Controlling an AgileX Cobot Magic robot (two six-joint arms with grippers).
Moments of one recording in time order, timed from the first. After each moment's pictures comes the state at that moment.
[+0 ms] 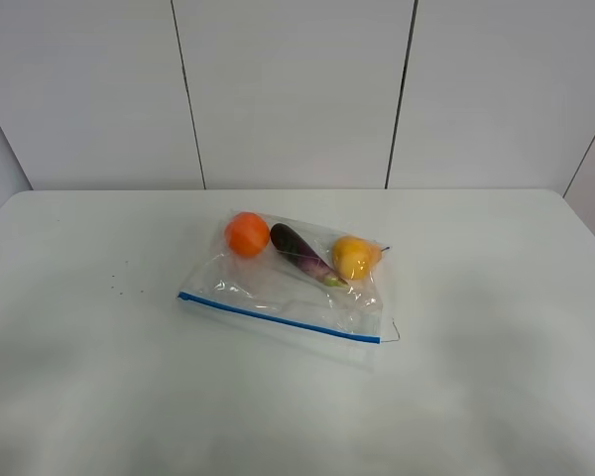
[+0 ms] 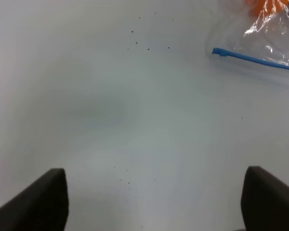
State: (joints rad) left arm 0.05 0.00 -0.49 -0.02 1.05 0.02; right arm -0.02 0.11 -0.50 0.07 1.03 -0.08
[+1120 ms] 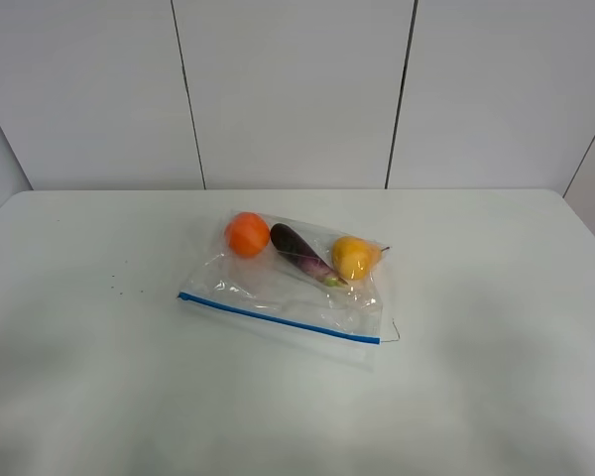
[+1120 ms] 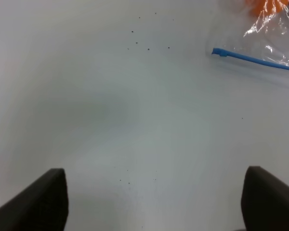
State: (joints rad) left arm 0.05 0.00 -0.49 -0.02 1.05 0.02; right arm -0.02 0.00 -0.50 0.08 1.03 -0.08
